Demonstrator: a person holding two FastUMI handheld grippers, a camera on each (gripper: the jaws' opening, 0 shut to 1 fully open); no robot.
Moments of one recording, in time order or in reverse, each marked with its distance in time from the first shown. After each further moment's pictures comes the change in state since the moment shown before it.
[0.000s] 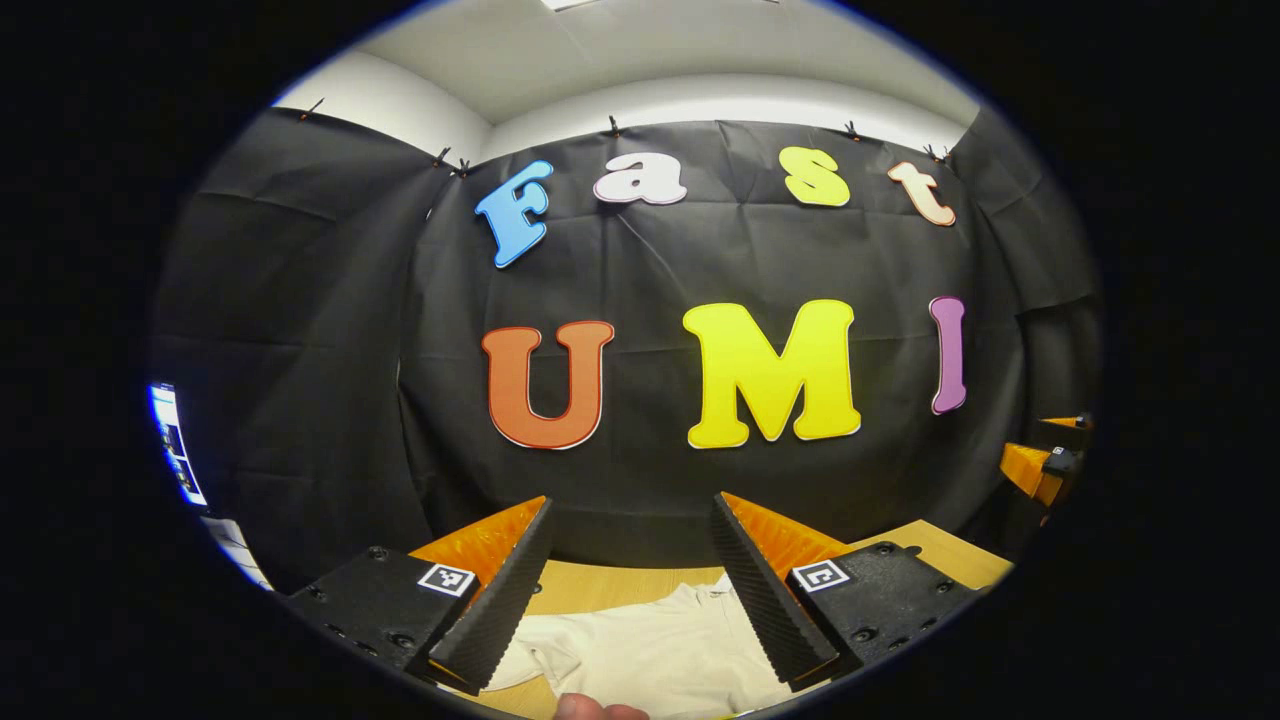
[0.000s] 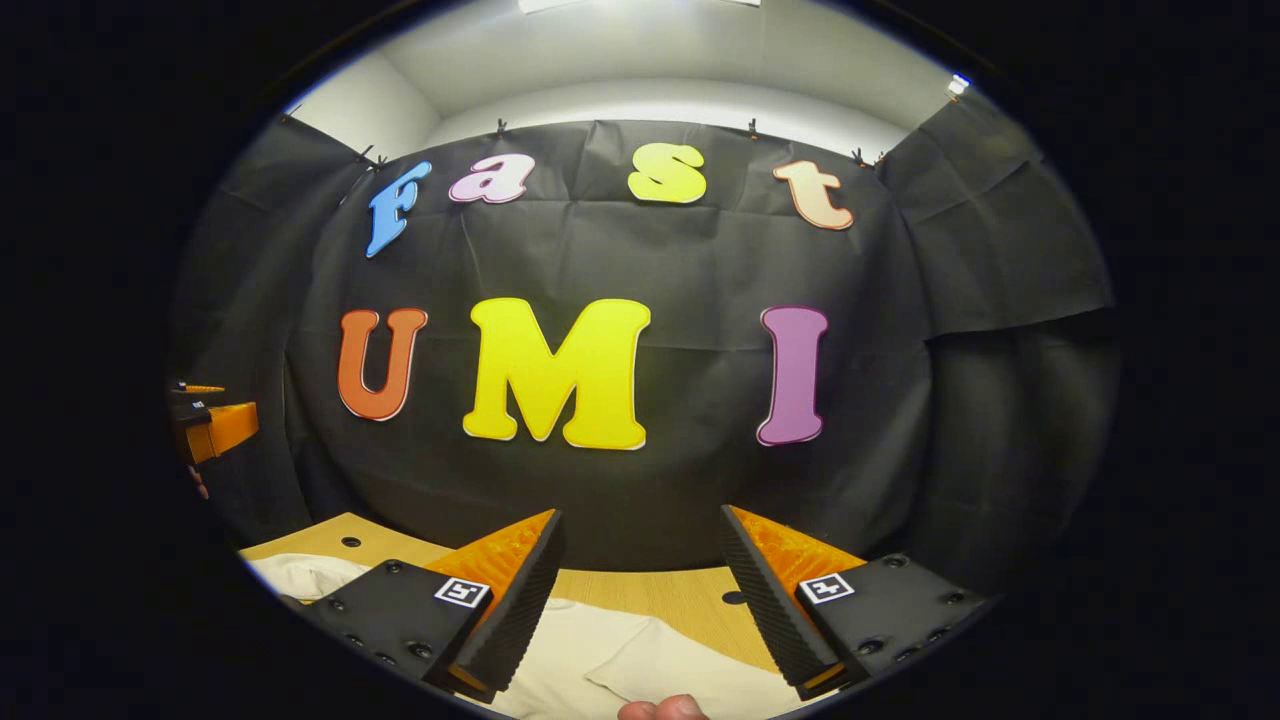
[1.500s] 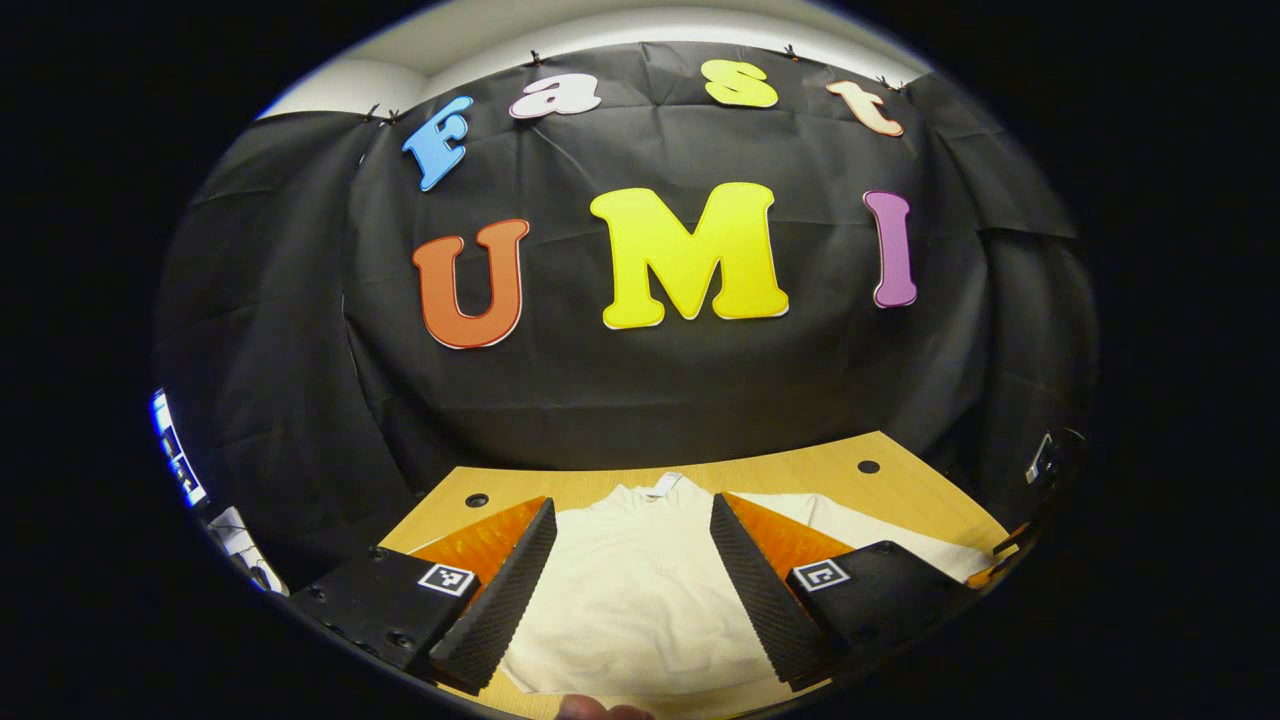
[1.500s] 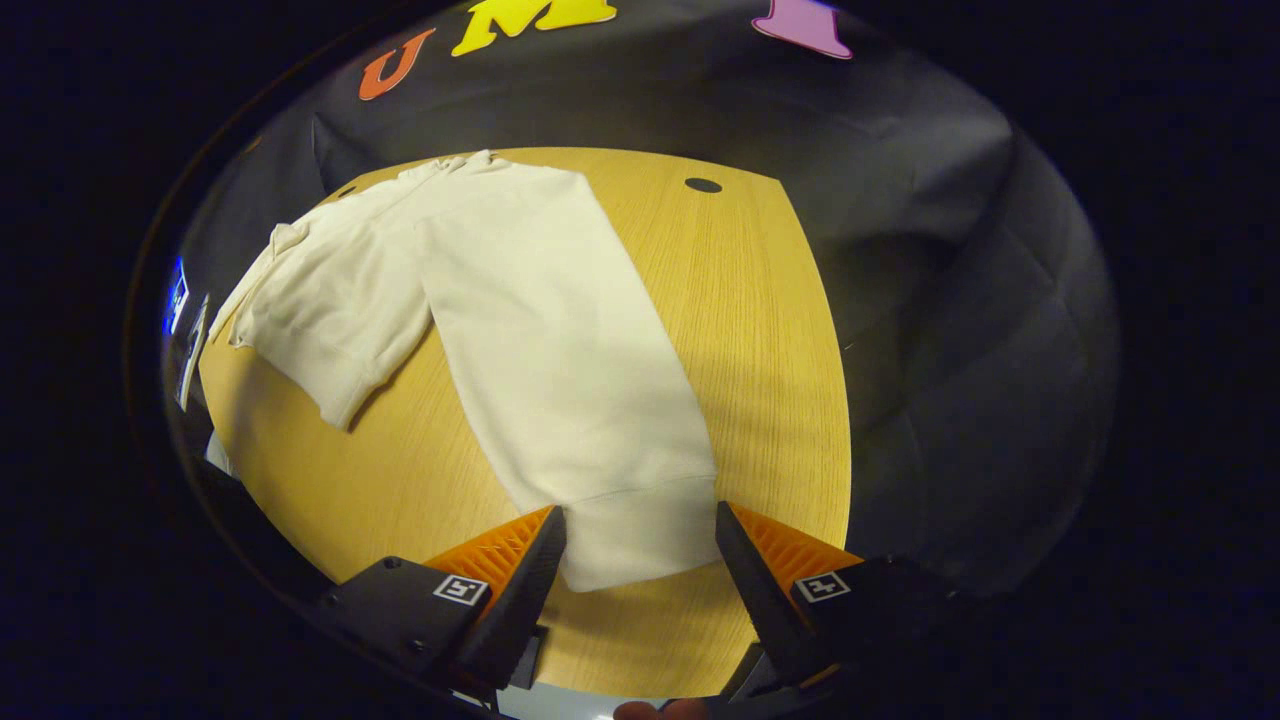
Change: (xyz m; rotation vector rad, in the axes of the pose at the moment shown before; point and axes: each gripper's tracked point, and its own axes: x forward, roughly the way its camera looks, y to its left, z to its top) left arm -0.045 -0.110 -0.095 0.073 0.305 -0.076; right arm -0.122 -0.202 -0.326 -0.229 1.107 0.228
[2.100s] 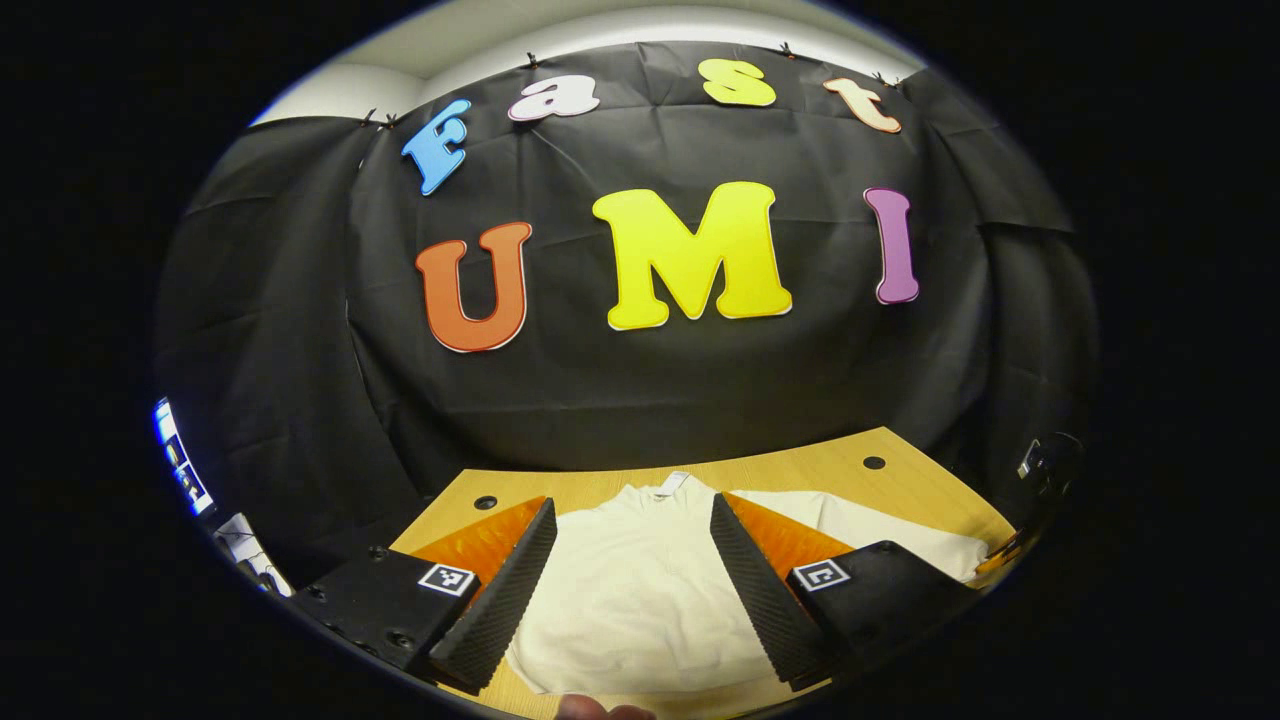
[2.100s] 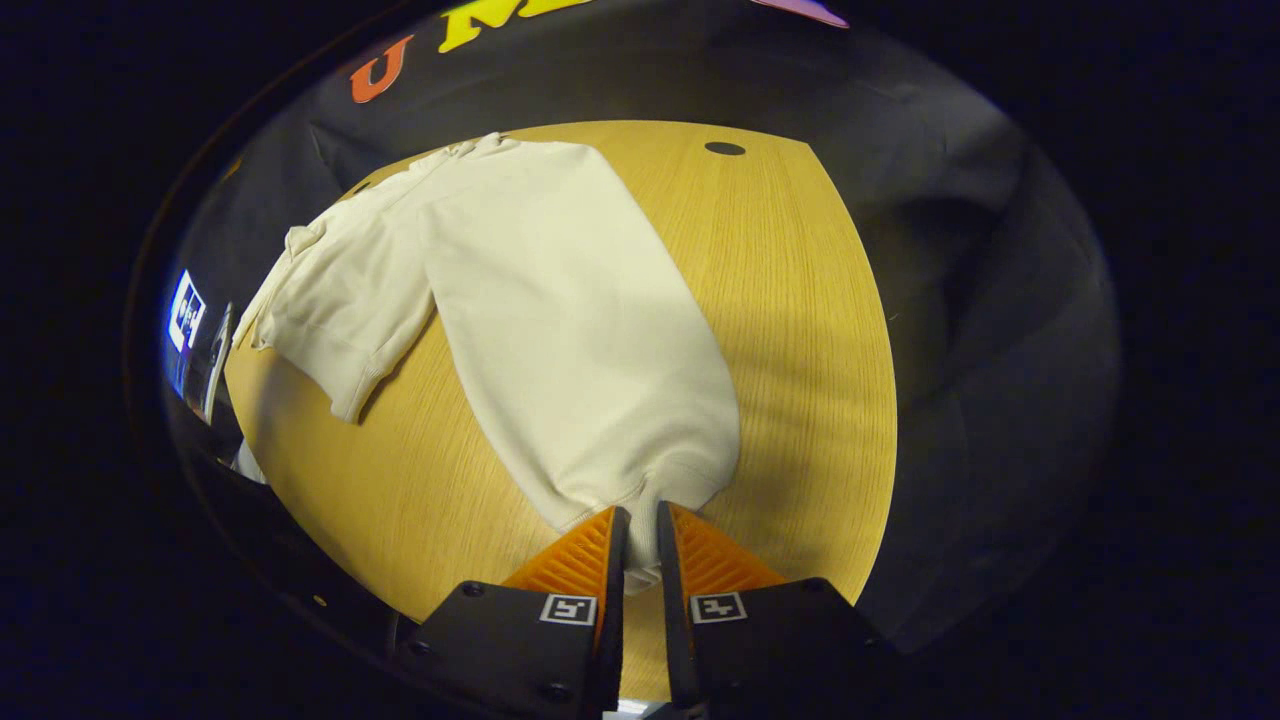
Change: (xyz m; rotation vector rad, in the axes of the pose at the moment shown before) left arm -0.005 0.013 0.002 0.013 -0.006 0.007; right arm -0.001 0.008 0.000 0.068 0.077 0.105
